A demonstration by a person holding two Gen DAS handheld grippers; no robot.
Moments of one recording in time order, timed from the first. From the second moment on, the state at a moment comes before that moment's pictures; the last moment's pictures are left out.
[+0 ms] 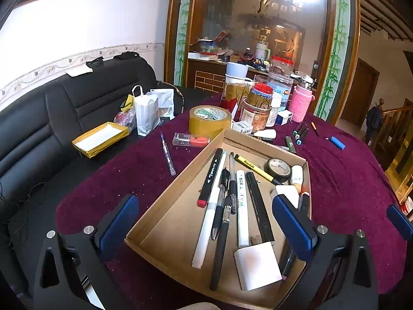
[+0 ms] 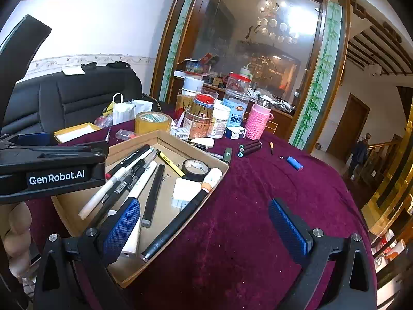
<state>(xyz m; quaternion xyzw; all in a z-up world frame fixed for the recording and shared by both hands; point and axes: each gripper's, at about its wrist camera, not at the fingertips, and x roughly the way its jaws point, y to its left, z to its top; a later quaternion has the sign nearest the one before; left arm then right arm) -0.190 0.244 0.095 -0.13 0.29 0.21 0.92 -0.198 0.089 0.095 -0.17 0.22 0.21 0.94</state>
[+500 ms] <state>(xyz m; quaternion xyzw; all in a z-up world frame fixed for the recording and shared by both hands) -0.182 0.236 0.090 -0.12 0.31 0.19 0.92 -0.188 0.084 0.087 -0.17 0.24 0.19 0.94</state>
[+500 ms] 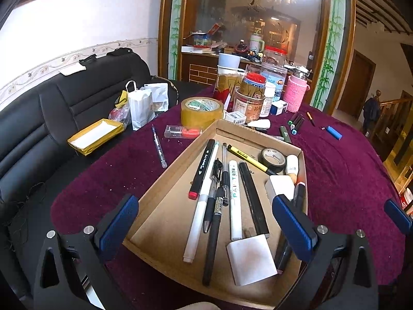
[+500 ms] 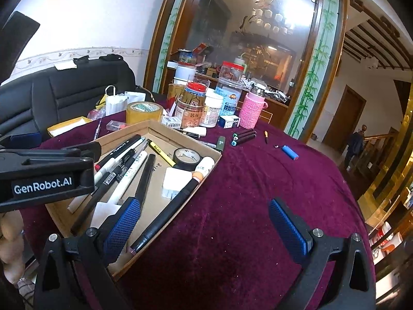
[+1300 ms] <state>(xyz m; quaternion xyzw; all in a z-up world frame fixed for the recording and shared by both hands) -0.173 0.229 0.081 -0.12 0.33 0.18 0.92 -0.187 0.082 0.083 -0.17 0.25 0.19 0.93</state>
